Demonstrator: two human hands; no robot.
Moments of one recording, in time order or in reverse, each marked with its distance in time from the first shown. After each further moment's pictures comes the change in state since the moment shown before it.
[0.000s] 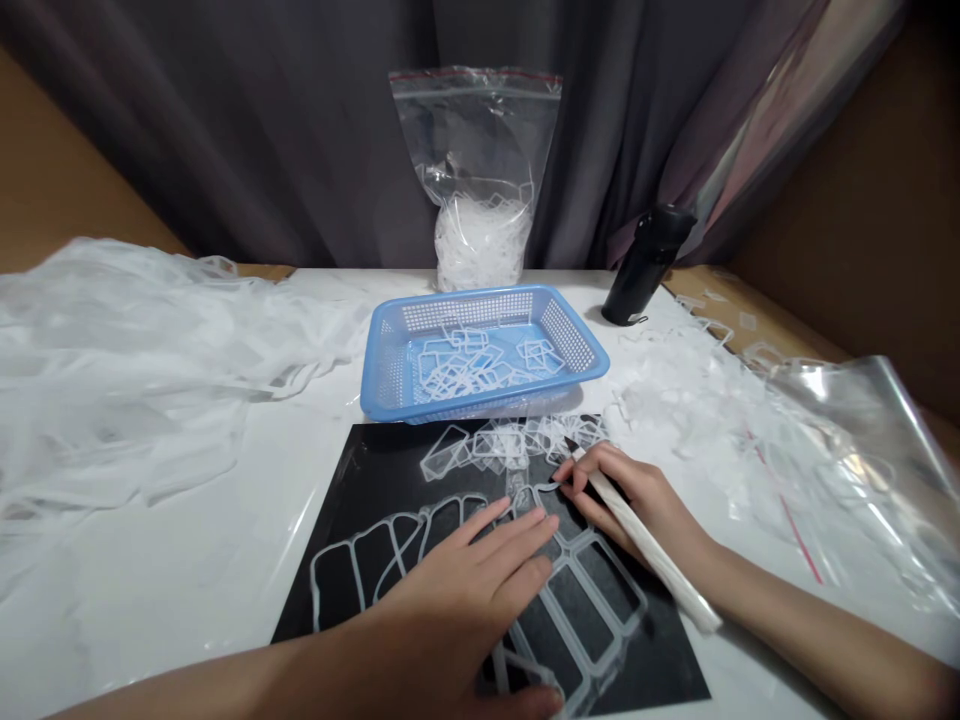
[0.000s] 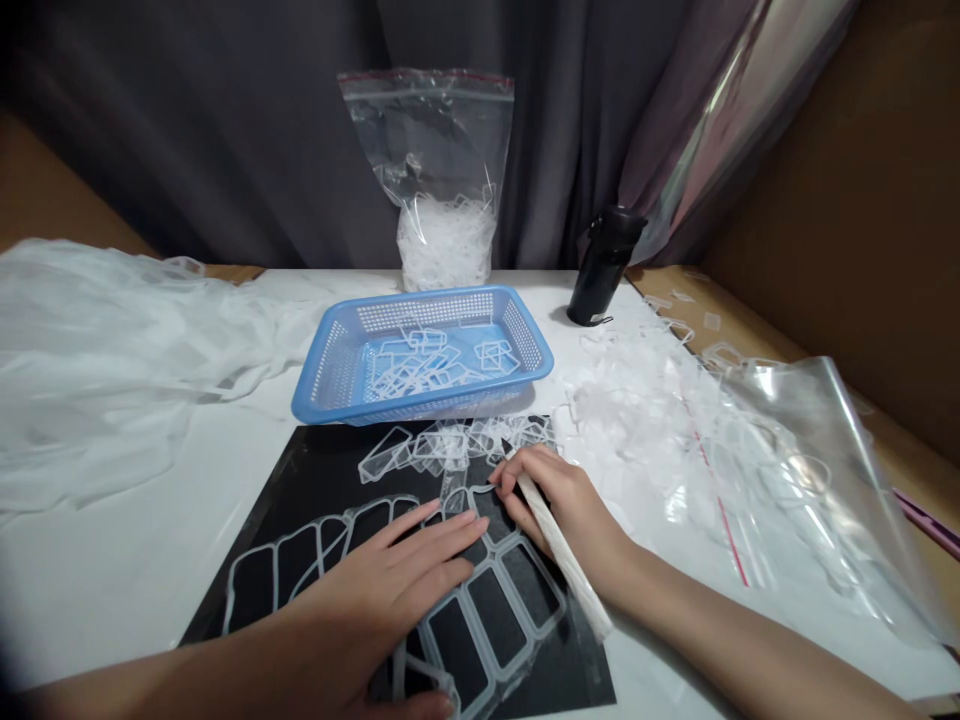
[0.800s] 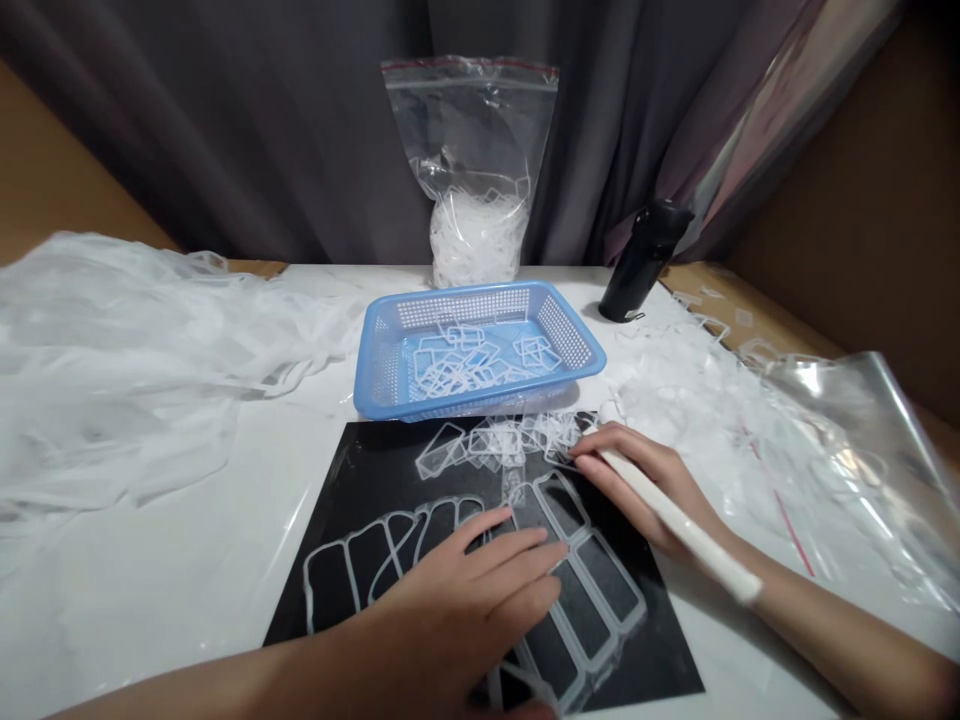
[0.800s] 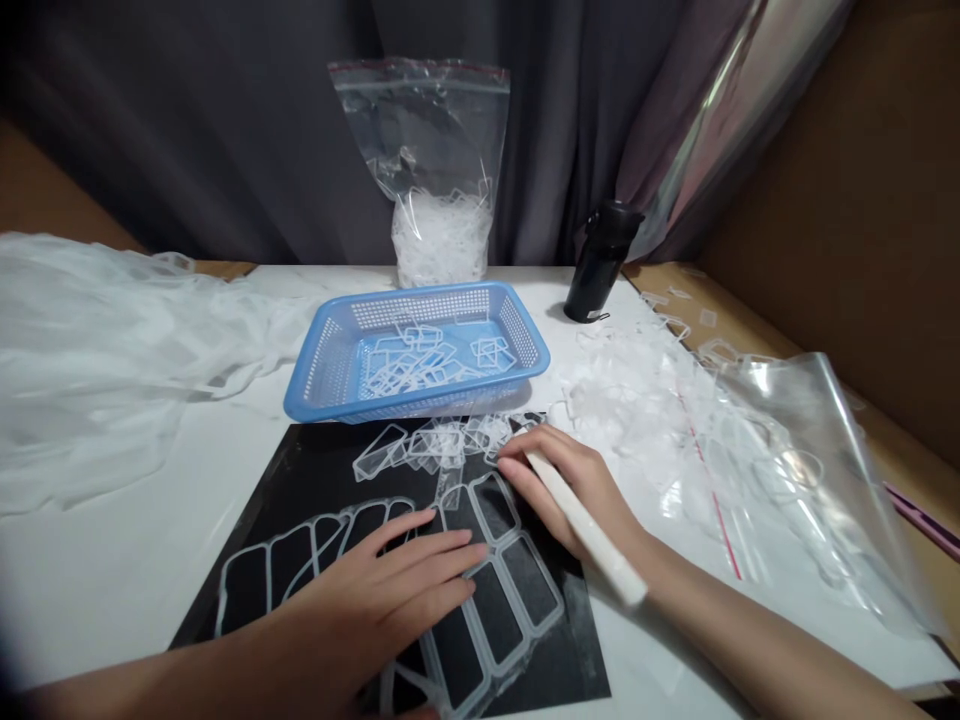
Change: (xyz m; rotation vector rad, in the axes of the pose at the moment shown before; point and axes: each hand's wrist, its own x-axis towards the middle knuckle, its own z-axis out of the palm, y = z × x) left_hand 0.000 -0.001 -0.001 0.020 0.011 0.092; right_hand 0.005 -0.008 -0.016 -0.016 0.103 0.036
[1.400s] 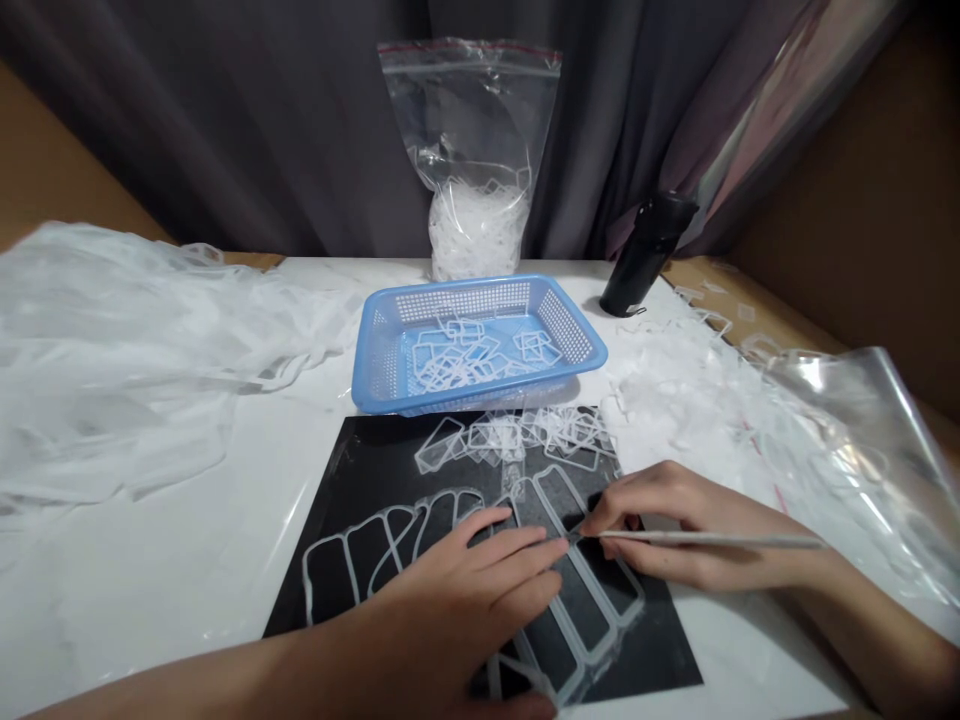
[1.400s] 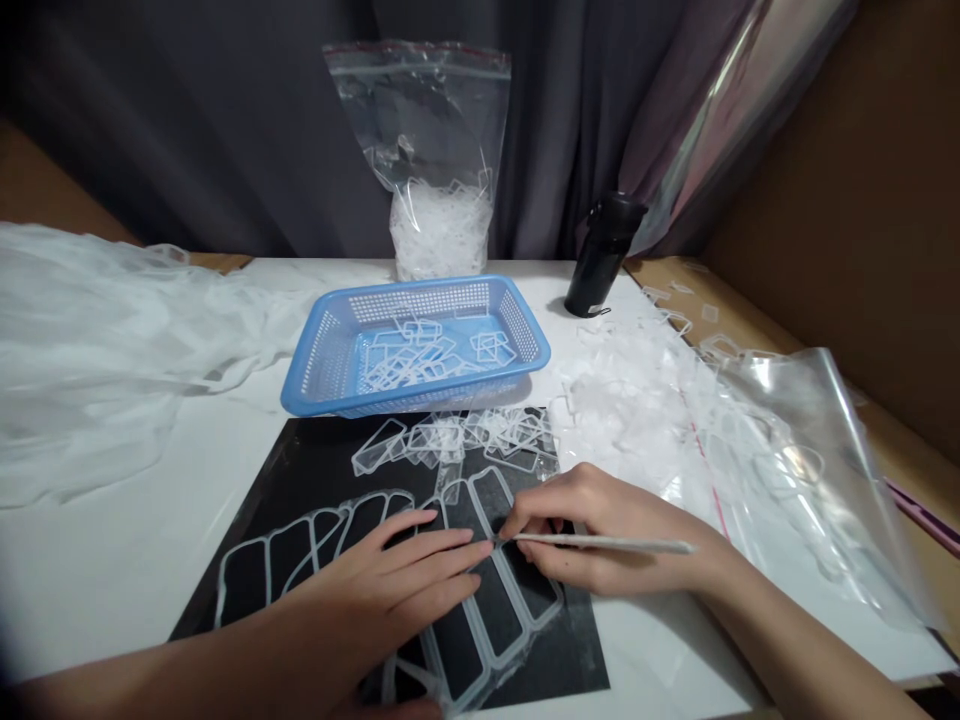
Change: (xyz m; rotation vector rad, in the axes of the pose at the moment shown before) left_hand 0.000 0.003 -0.004 -0.049 -0.062 -0.042; right_hand 0.001 -0.020 -0.039 0.038 -0.685 -0.038
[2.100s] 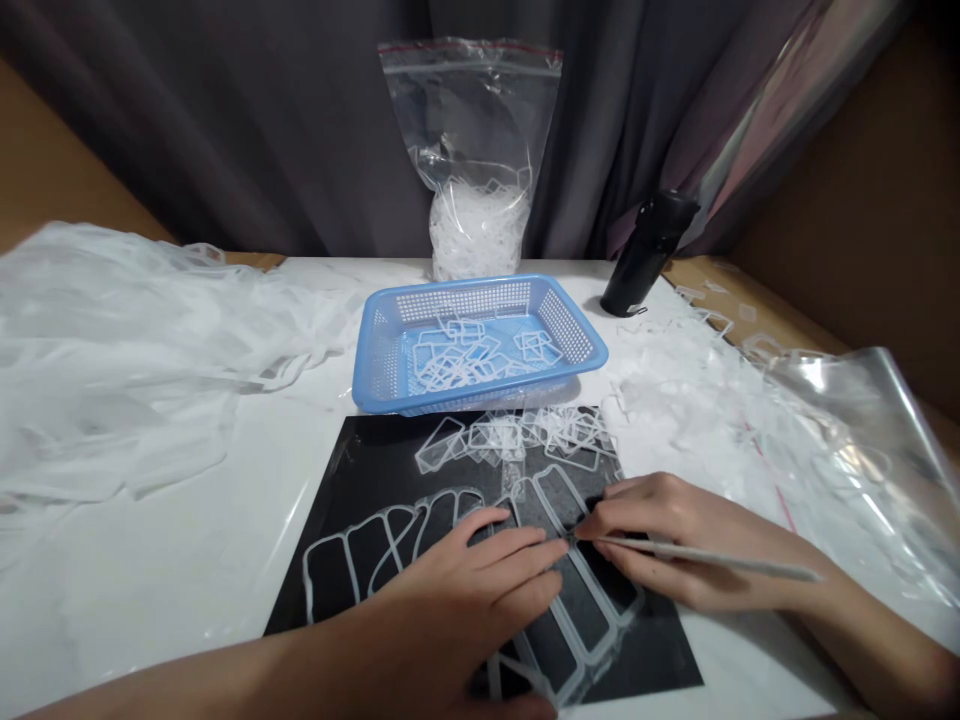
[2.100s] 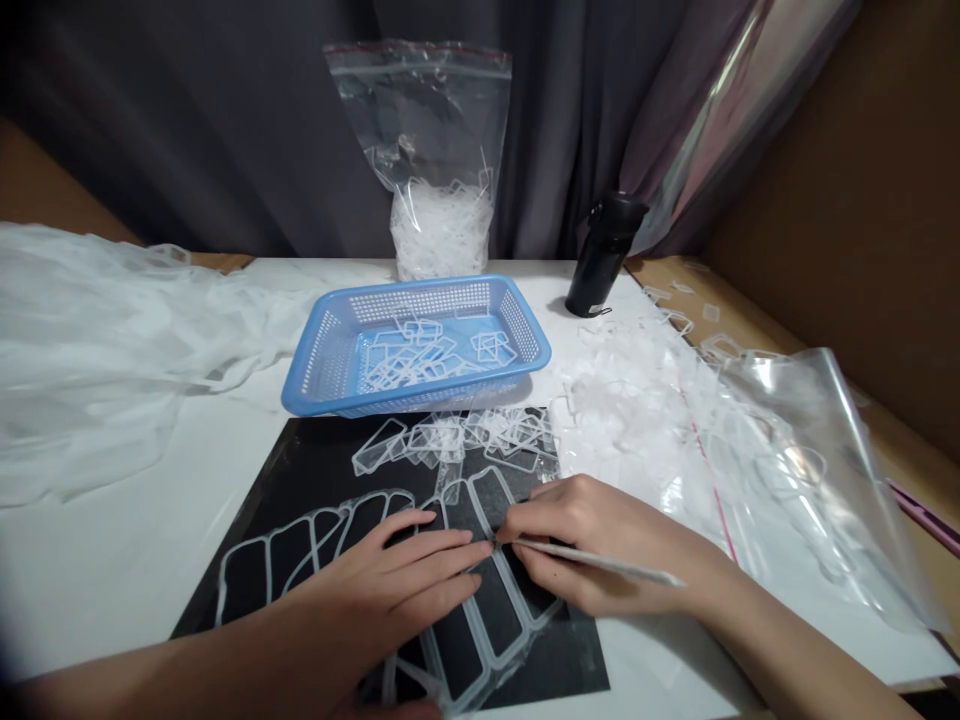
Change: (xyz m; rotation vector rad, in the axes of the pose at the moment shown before) left_hand 0.001 -0.001 0.001 0.025 -0.056 -0.009; right_hand 0.003 -0.006 0.011 -0.199 -0.015 -0.036
